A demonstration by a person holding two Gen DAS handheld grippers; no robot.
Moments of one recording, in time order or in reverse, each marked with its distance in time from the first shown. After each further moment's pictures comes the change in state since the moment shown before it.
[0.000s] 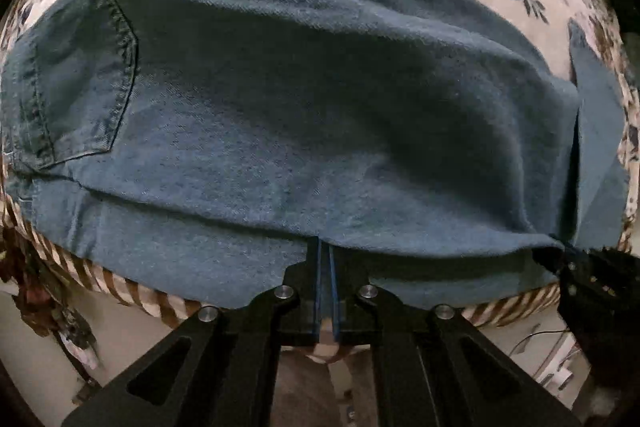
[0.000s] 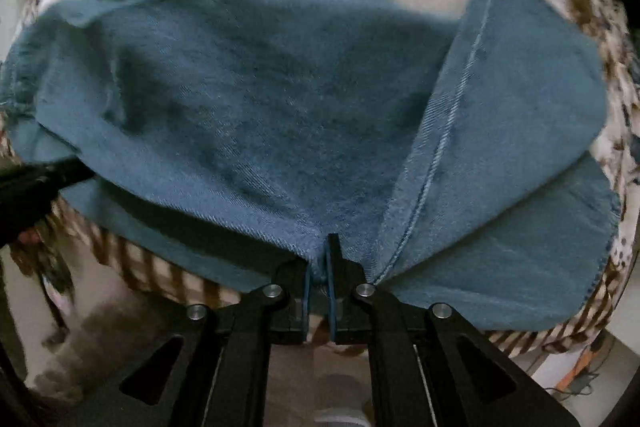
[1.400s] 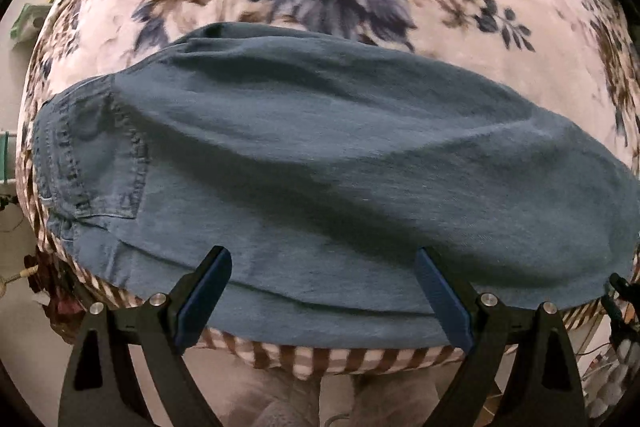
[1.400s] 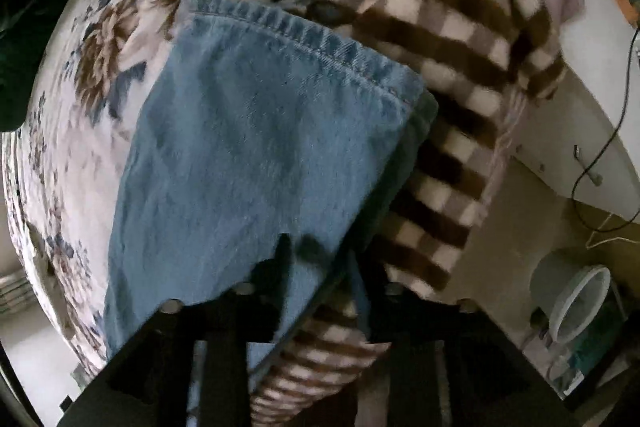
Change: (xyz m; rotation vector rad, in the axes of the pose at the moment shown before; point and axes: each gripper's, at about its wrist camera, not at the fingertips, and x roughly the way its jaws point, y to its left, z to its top) left arm -0.038 -0.037 0.033 0.017 -0.069 0.135; right arm 0.002 -0.254 -0.186 1.305 -0.187 0.284
